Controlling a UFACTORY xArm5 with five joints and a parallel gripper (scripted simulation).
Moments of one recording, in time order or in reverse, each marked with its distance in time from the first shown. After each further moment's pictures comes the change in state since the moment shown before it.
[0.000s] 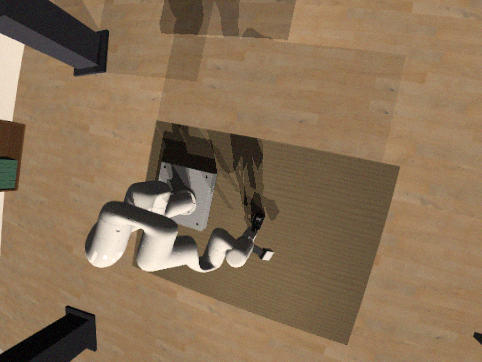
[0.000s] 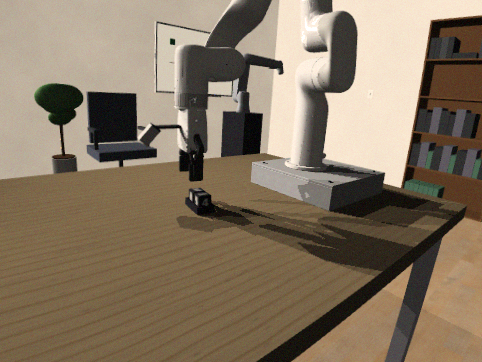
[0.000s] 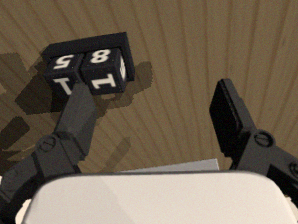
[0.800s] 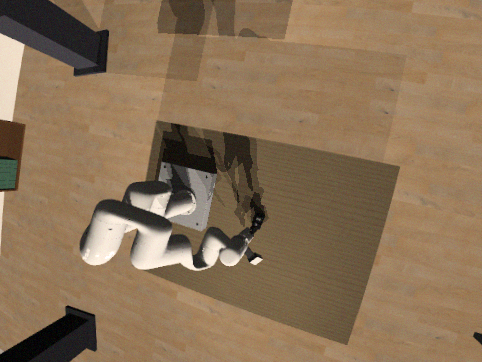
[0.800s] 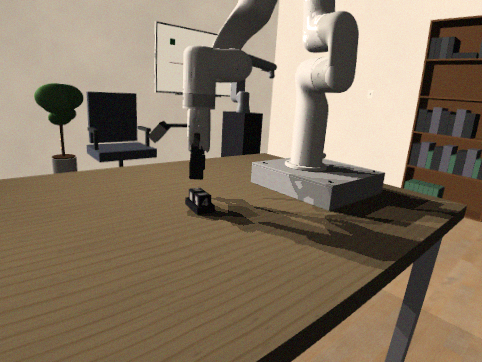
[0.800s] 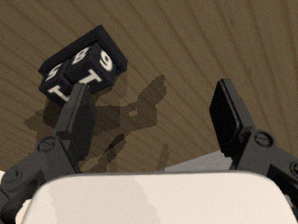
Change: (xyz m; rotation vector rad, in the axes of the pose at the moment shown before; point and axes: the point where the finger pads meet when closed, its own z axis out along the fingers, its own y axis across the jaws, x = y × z) arm -0.021 0.009 0.000 0.000 0.002 0.362
